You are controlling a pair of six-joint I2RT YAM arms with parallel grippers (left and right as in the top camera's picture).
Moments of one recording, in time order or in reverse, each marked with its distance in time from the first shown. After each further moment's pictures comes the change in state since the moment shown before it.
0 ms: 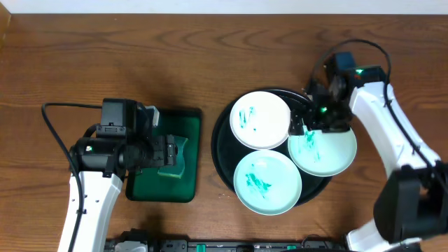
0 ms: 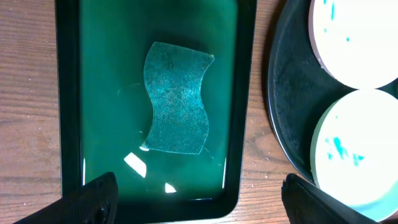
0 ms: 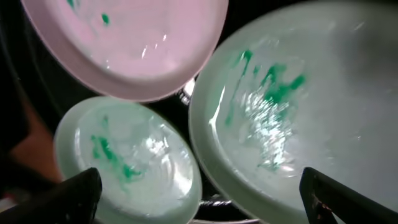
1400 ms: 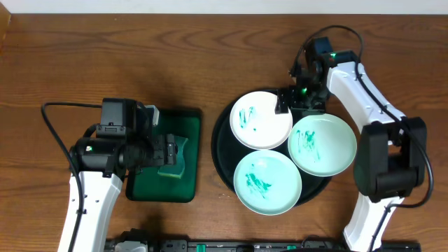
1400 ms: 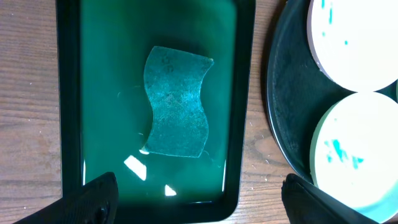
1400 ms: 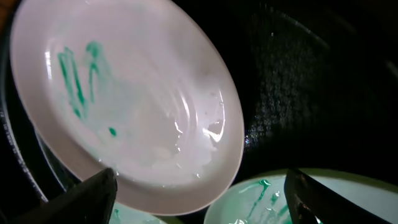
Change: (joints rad) left arm 0.000 0.000 0.000 0.011 0.000 0.000; right arm 0.031 0.317 0.195 0.131 -0.057 0.122
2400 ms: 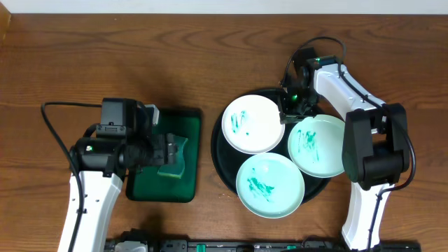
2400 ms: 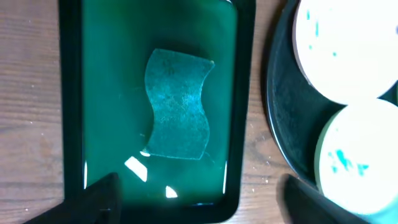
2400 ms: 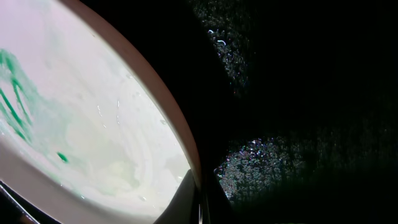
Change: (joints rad) left arm 0.000 0.005 0.000 0.011 -0.008 -0.011; right arm 0.030 0.107 0.004 0.009 -0.020 0.001
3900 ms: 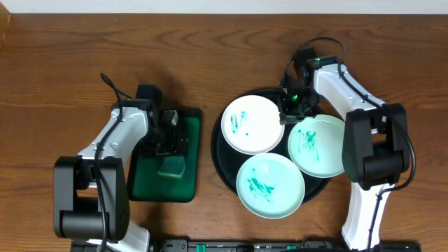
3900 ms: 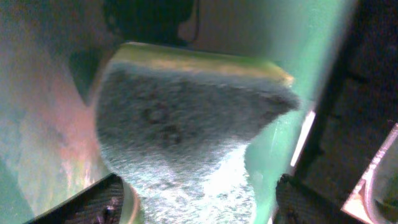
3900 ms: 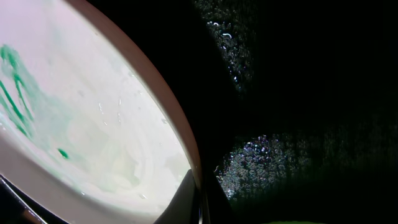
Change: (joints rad) left arm 0.000 0.592 0.000 0.171 0.045 0.115; right arm 0.000 0.000 0.000 -0.010 -0.010 -0.009
